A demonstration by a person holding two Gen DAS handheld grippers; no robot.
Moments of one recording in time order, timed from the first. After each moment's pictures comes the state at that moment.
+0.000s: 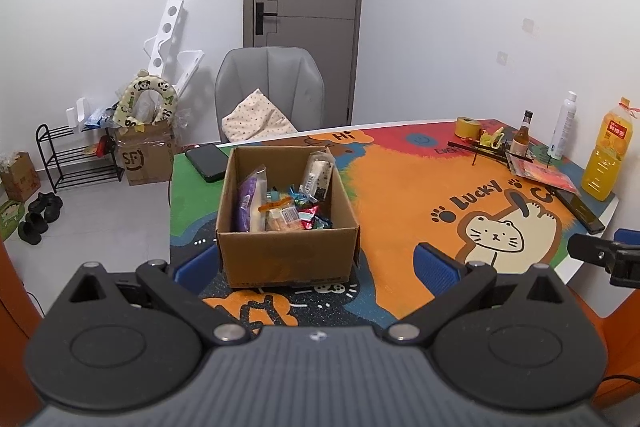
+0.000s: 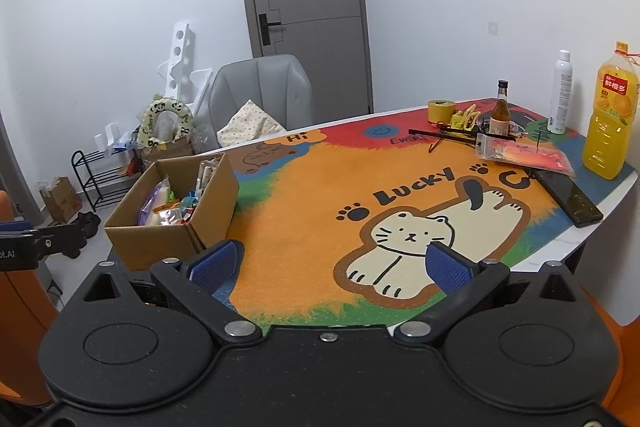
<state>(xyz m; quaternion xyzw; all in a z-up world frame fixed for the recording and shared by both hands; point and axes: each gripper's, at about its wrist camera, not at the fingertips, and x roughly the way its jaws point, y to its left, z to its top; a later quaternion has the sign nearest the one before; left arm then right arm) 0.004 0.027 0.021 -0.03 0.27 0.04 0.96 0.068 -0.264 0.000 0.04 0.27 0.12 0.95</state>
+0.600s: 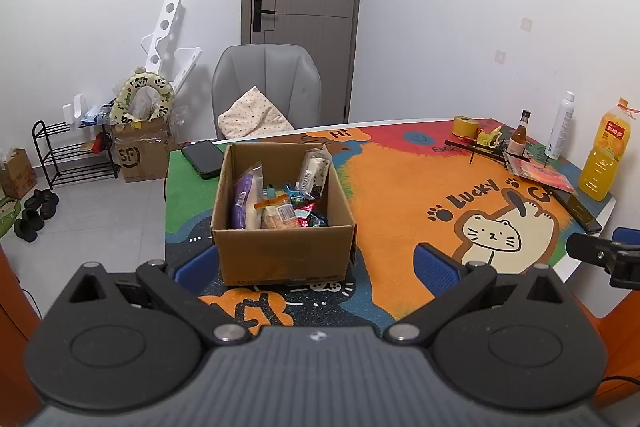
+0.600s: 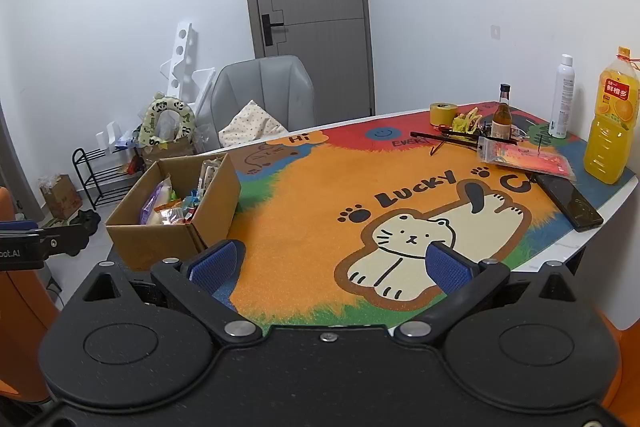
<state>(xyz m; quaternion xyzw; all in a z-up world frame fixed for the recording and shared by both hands) 0.006 0.024 0.018 -0.03 0.27 0.04 0.96 0.066 -0.262 0.003 0.03 0.27 0.13 0.95</state>
